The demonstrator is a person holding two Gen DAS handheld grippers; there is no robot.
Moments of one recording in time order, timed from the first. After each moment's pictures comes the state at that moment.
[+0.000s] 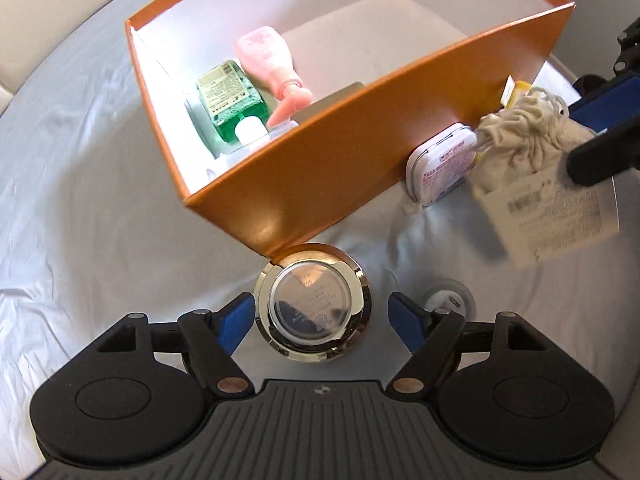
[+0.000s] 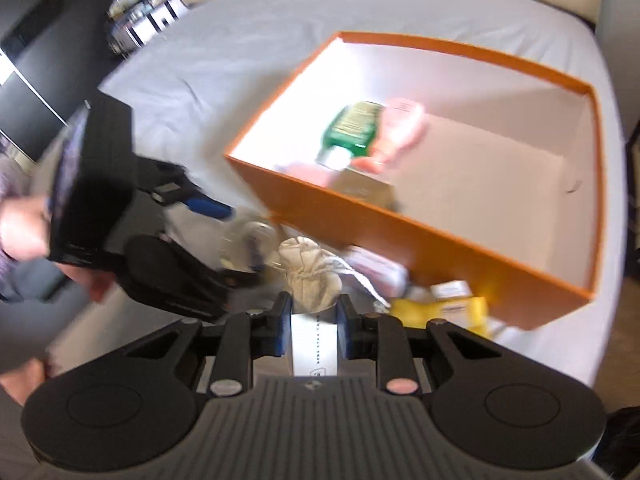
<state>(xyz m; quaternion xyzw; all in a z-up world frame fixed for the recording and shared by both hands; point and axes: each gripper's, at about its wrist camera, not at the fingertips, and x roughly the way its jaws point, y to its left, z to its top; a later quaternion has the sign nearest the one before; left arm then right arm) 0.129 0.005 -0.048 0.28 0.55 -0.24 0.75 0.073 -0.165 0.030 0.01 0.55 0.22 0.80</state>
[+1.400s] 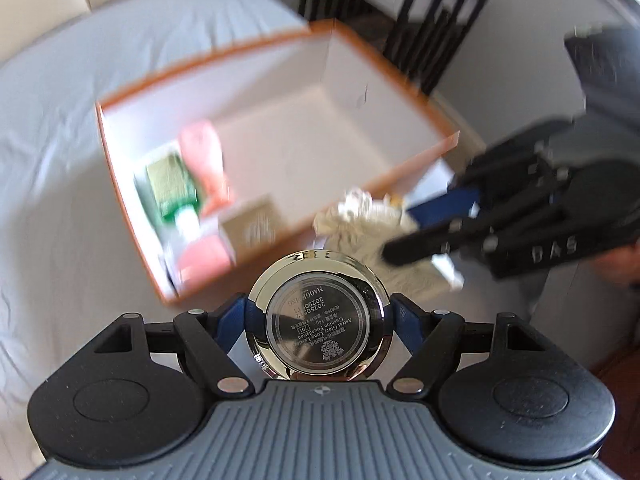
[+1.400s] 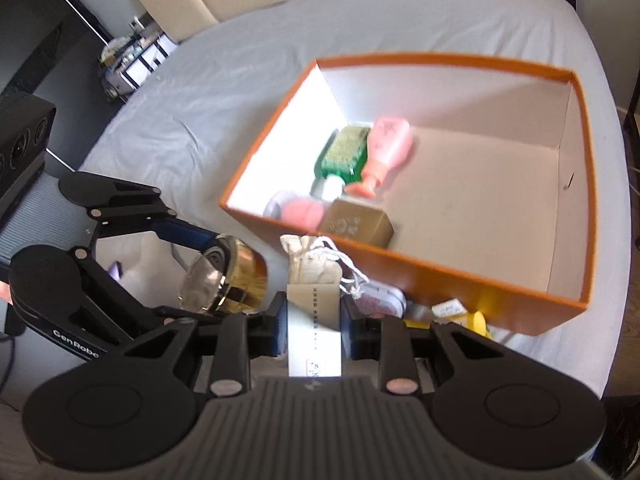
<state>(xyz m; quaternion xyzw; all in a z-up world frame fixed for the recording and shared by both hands) 0.136 0.002 0.062 0.14 0.53 -0.36 0.76 0.089 -0.191 0.054 0.11 0.53 0.22 0.81</state>
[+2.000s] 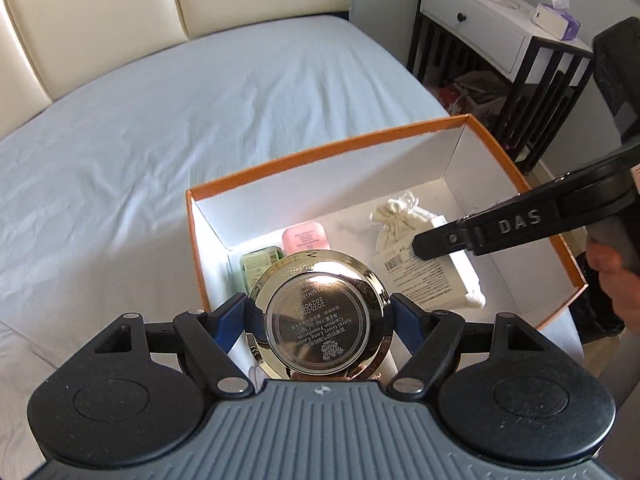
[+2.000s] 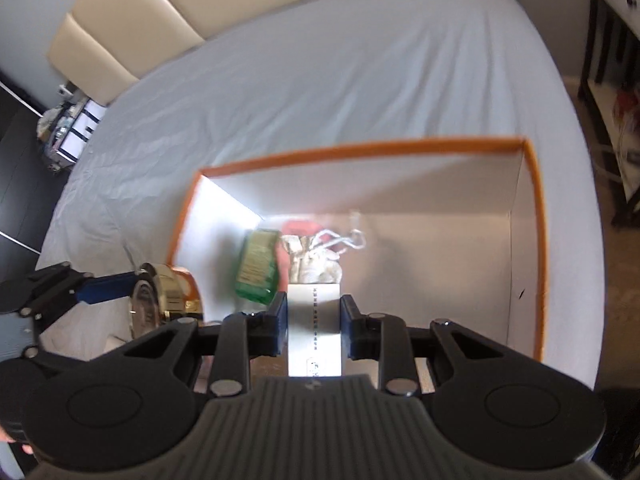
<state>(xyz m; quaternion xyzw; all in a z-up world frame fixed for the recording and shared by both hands) 0.208 -0.033 0.054 0.15 0.50 -0.21 0.83 0.224 -0.238 0.030 0.18 0.56 0.12 0.80</state>
